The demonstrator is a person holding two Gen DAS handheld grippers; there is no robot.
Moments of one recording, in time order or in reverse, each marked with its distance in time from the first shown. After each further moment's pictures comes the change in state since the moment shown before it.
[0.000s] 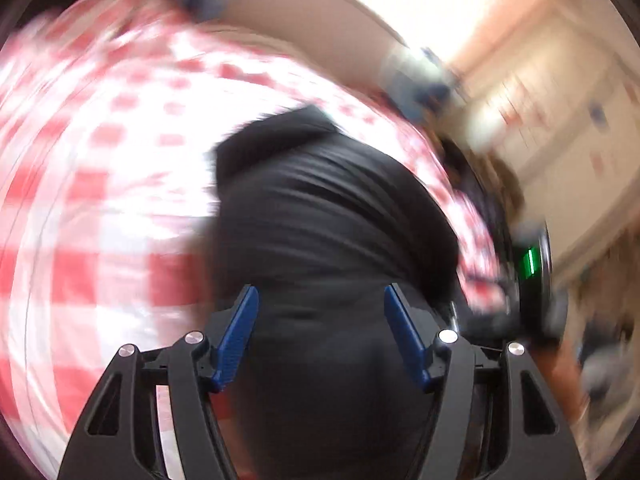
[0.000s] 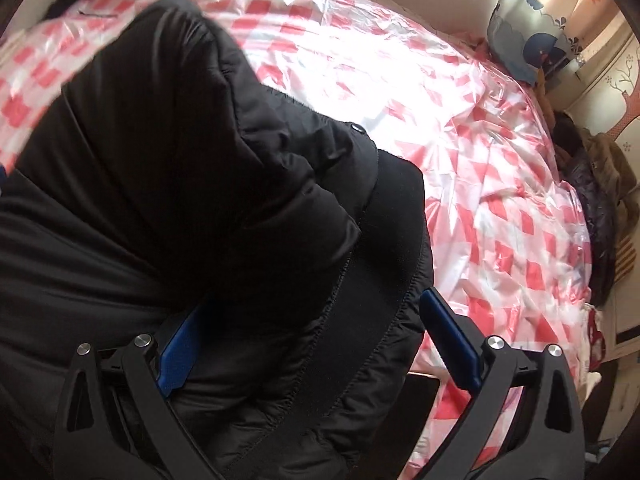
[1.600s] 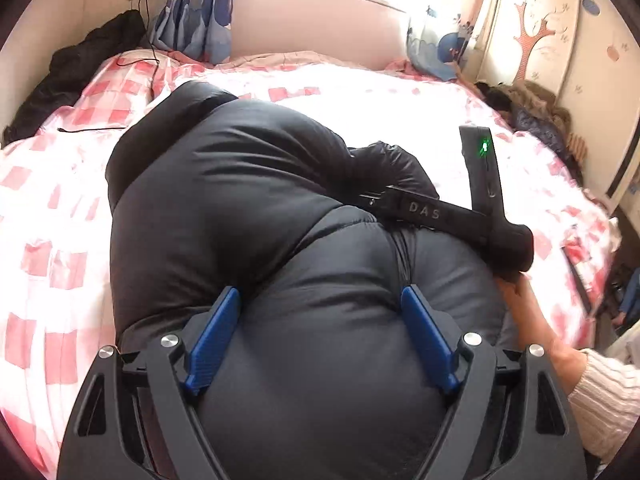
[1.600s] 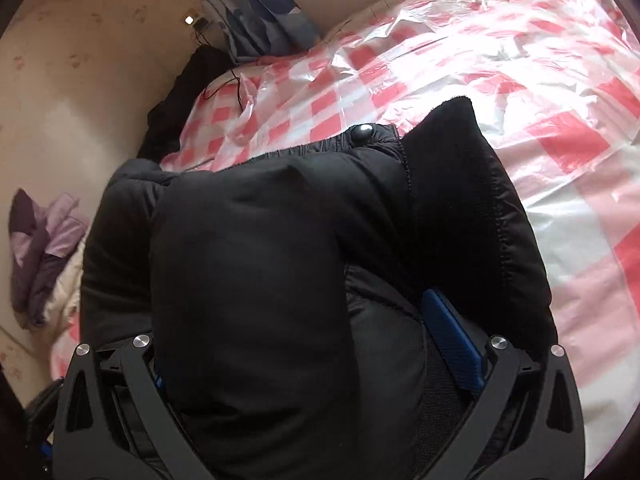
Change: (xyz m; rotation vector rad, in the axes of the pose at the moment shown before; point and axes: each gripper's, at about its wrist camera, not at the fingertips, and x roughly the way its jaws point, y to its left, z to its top) left arm -0.016 0.081 -0.013 0.433 0.009 0.310; right arm 0.101 0.158 0.095 0.485 -0.323 0.712
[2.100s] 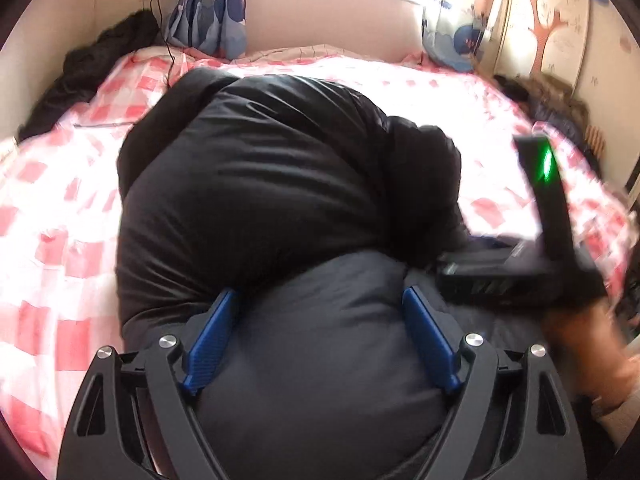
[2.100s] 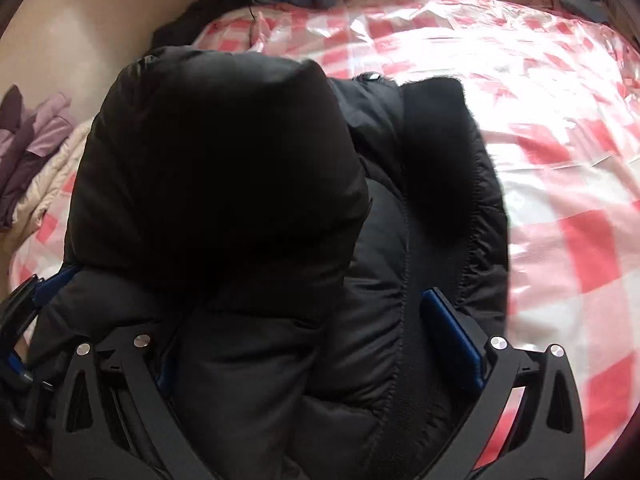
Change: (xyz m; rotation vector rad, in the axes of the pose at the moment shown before) left arm 0.000 -0.014 -0.012 0.015 0.016 0.096; right arm -0.037 0.047 -0.022 -0.212 0.165 -0.191
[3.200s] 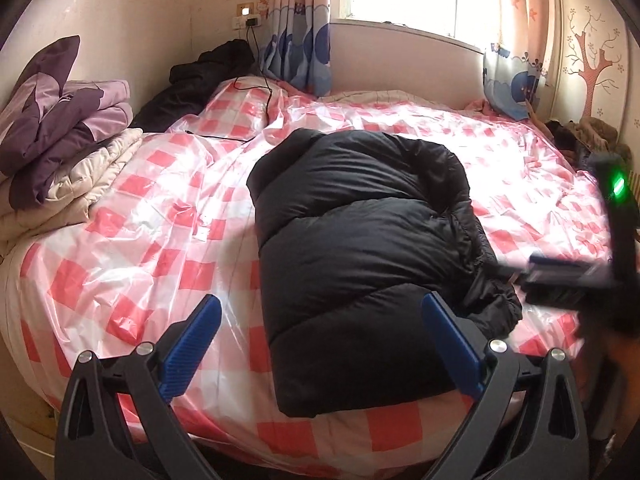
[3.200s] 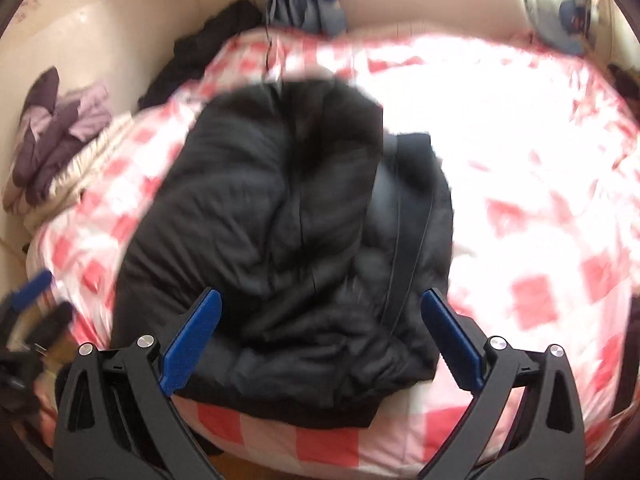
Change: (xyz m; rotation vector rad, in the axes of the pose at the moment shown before) left arm -0.141 -0.007 -0.044 -0.168 -0.114 0.229; right arm -0.130 0.047 -0.026 -0.054 -0.108 -0.073
